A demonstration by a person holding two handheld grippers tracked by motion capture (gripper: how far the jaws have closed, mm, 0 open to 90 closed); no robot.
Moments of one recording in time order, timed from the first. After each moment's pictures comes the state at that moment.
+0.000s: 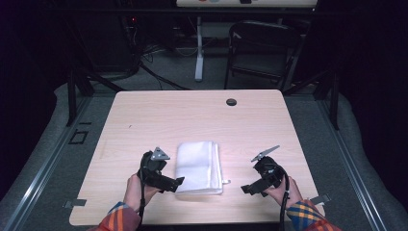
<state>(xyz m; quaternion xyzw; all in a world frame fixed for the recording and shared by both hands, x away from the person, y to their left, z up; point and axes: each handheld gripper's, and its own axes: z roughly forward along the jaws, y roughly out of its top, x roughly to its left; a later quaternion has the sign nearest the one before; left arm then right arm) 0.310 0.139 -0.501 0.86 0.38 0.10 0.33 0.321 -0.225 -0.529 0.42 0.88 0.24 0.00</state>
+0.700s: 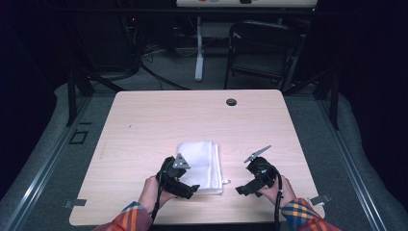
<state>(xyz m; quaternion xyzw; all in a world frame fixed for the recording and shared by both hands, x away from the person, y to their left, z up) 0.304 0.090 -0.516 0.90 0.30 0.08 0.31 0.325 -0.208 -0.534 0.40 0.89 0.23 0.00</state>
